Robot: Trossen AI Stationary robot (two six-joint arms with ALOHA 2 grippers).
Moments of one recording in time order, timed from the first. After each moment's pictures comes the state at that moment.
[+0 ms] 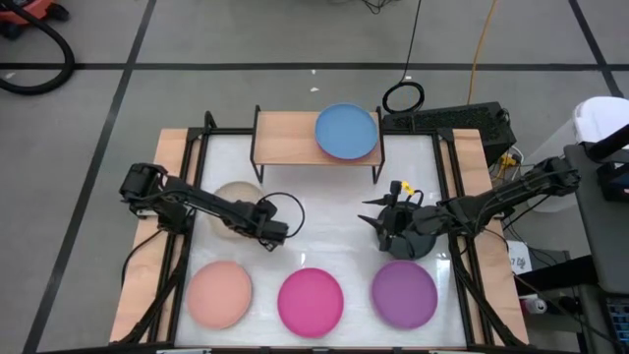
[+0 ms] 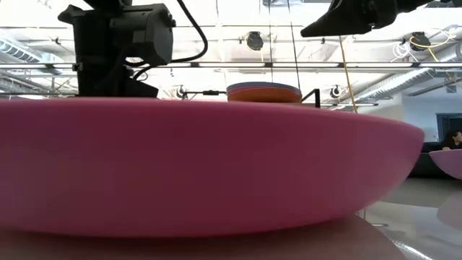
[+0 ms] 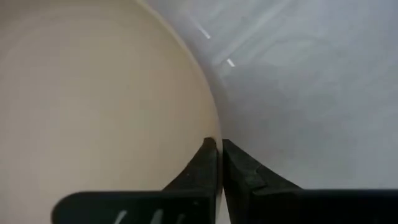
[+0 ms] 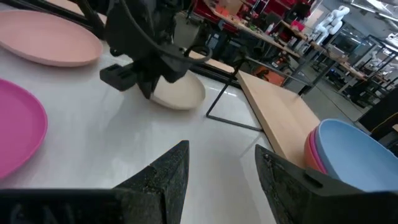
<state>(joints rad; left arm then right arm) -0.18 1.69 0.96 -0.88 -0.26 -1.04 0.32 1.03 0.57 0.13 0.60 -0.25</state>
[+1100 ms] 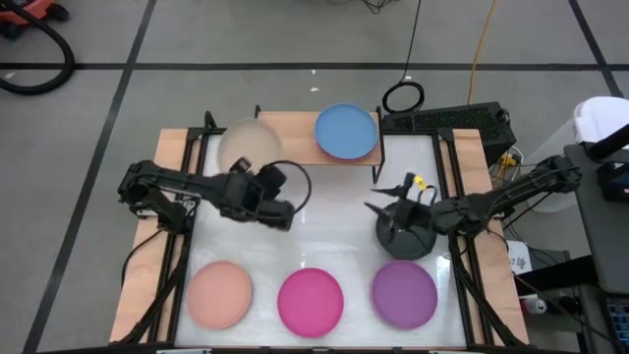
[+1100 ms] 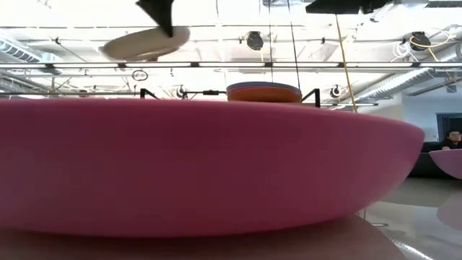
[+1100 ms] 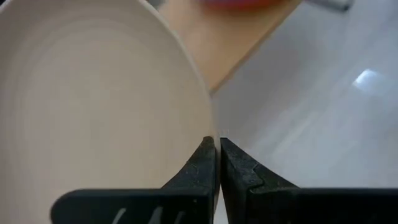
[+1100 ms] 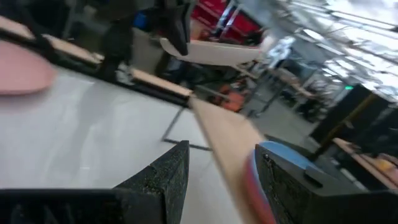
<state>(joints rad) -0.19 1.66 1.71 -1.44 -0.79 -0.79 0.36 0.93 0.57 0.22 0.77 -0.40</state>
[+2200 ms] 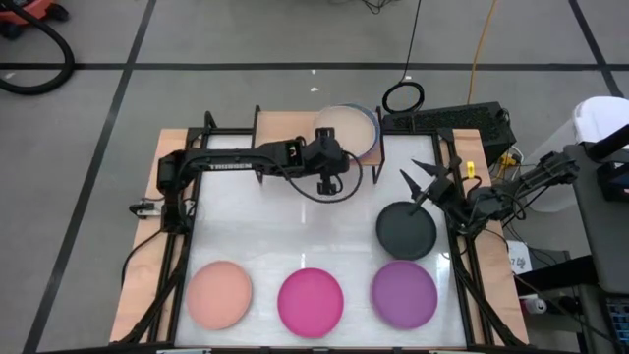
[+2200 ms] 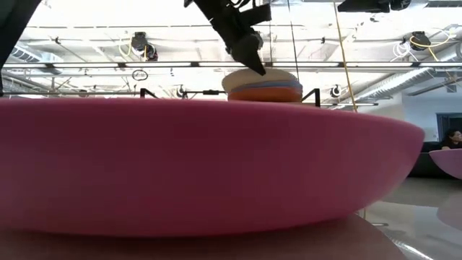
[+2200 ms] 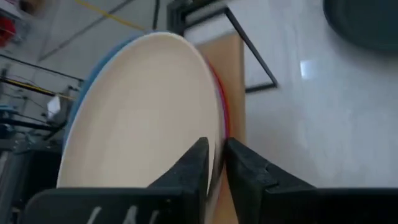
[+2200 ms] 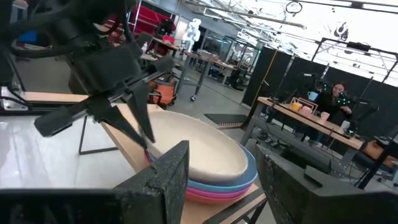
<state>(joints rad) 0.16 1.91 1.73 -0.51 -0.35 0.51 0.46 0.65 0.51 0.20 1.23 -0.39</state>
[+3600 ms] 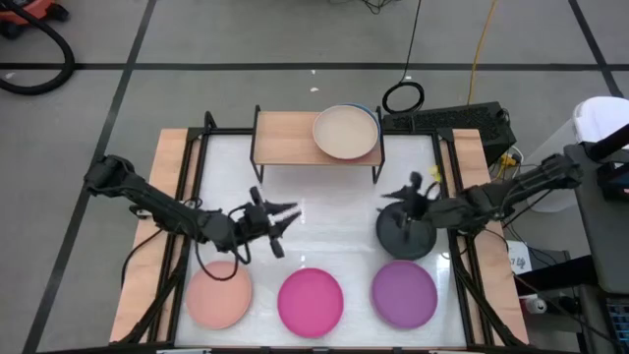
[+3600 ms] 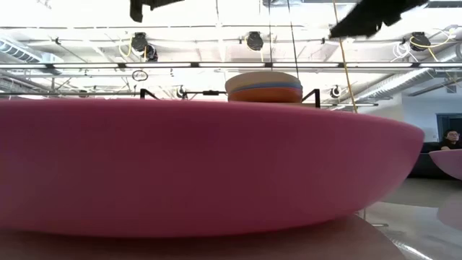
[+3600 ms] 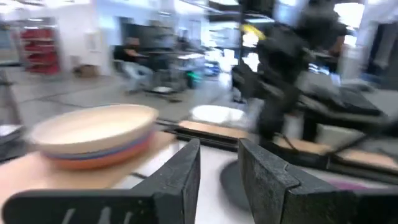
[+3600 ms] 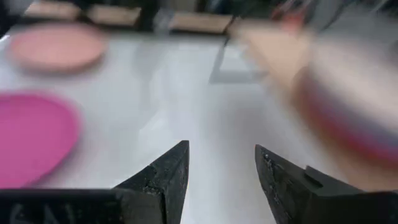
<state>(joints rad) -0.42 1.34 0.70 0.73 -0.82 0.05 0.36 0.84 0.67 -0.36 0.60 0.15</state>
